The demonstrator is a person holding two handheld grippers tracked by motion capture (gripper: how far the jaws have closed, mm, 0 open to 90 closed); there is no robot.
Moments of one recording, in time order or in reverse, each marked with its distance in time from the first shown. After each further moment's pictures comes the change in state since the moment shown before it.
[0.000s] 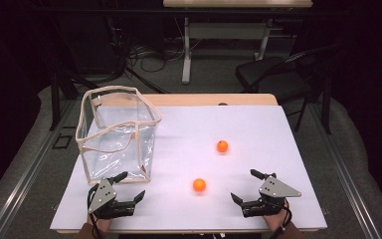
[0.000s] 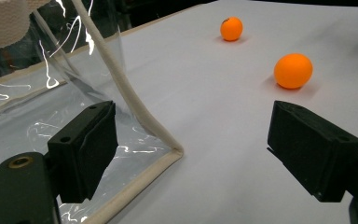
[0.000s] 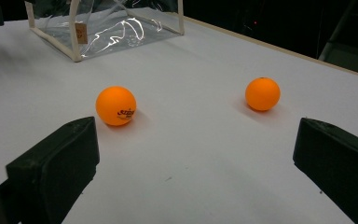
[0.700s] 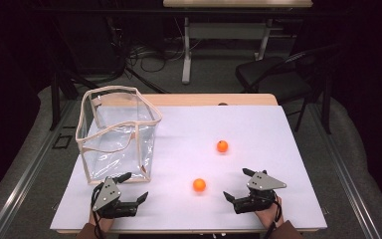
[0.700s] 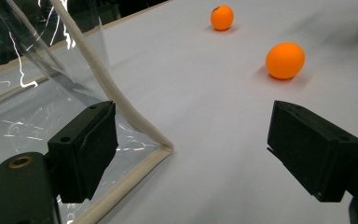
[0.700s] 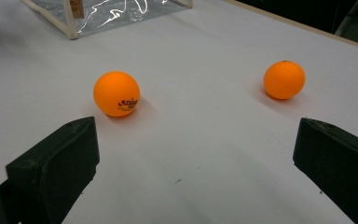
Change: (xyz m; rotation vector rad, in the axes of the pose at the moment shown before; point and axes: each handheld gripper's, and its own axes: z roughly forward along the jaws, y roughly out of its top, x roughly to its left) left arm -0.002 0.001 0.006 0.040 -0.036 0.013; right arm 0.005 0.007 0.026 0.118 0.021 -0.007
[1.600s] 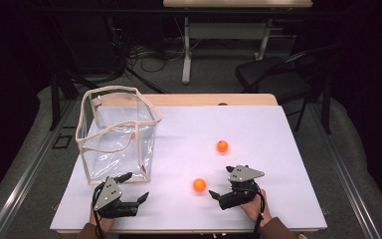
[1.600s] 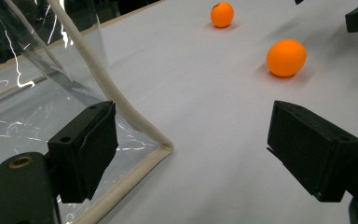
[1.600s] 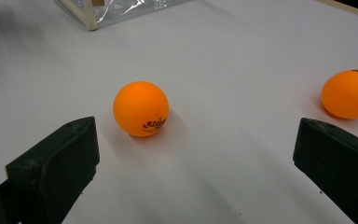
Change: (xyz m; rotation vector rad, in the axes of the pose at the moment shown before) left arm 0.000 0.001 0.002 0.016 -0.002 0.005; right arm 0.011 0.018 0.040 0.087 0.098 -0.012
